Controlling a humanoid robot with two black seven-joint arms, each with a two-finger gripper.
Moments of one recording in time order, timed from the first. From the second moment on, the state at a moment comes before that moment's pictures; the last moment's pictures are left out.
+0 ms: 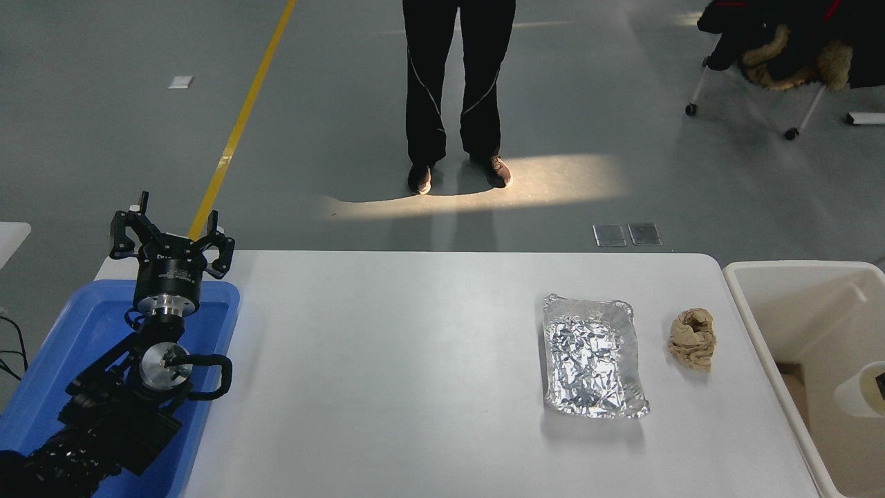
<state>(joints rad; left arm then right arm) -0.61 0.19 -0.97 -0.40 -0.12 -0.53 -0.56 0.78 -0.65 -0.96 0.50 0.32 0.08 0.03</state>
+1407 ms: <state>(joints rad) -0.61 0.19 -0.97 -0.40 -0.12 -0.53 -0.56 2.33 -0.51 -1.52 1.63 0.20 0.32 0.00</state>
